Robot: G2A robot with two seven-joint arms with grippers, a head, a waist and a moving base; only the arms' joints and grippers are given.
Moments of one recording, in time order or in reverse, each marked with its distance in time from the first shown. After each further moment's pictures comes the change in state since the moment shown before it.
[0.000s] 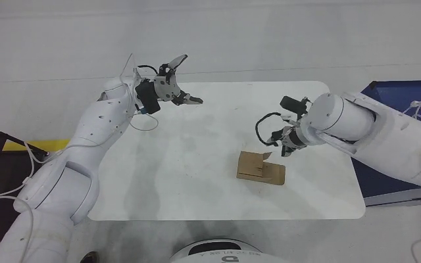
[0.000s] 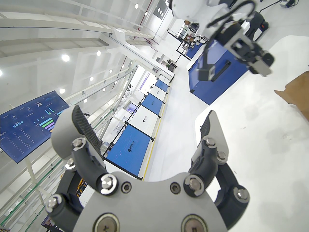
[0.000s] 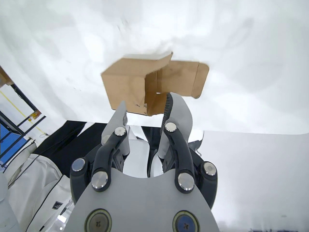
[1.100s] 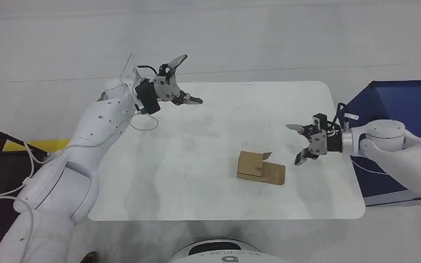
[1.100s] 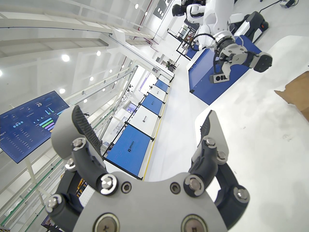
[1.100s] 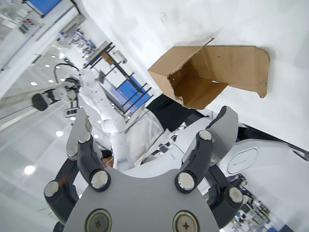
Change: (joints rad) left arm 0.000 0.000 0.000 0.000 0.000 0.000 0.000; right arm -0.406 0.156 0.056 0.515 0.788 -0.790 0.104
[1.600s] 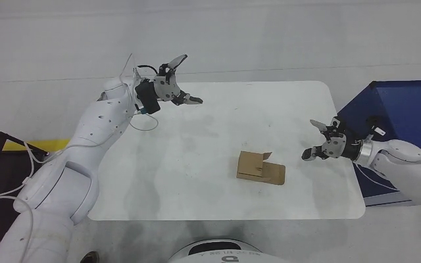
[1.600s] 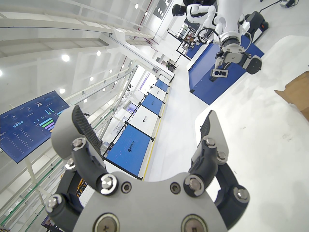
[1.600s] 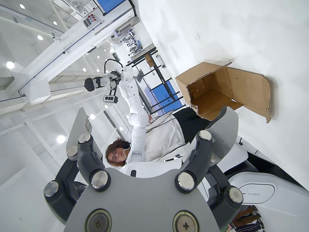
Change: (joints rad) left arm 0.000 0.000 0.000 0.000 0.000 0.000 0.000; right arm -0.145 0.034 0.041 0.078 0.160 -0.332 0.083
